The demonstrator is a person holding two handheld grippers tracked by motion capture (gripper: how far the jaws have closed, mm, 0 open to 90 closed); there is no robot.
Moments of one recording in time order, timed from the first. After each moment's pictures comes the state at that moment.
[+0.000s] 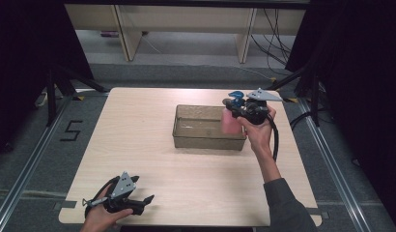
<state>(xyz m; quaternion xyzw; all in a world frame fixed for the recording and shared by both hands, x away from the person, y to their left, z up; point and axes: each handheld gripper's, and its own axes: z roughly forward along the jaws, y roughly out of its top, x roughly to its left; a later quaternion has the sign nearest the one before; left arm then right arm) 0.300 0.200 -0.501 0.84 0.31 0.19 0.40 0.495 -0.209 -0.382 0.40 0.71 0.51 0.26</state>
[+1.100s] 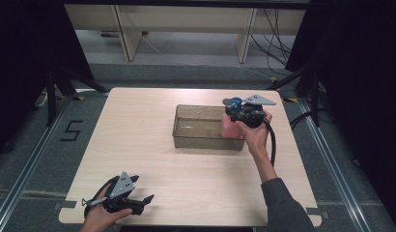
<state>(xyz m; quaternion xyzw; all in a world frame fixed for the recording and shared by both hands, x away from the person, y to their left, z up) 0.300 0.201 -0.500 0.84 0.31 0.19 0.41 0.508 -0.210 -0.413 0.42 0.72 0.49 0.25</state>
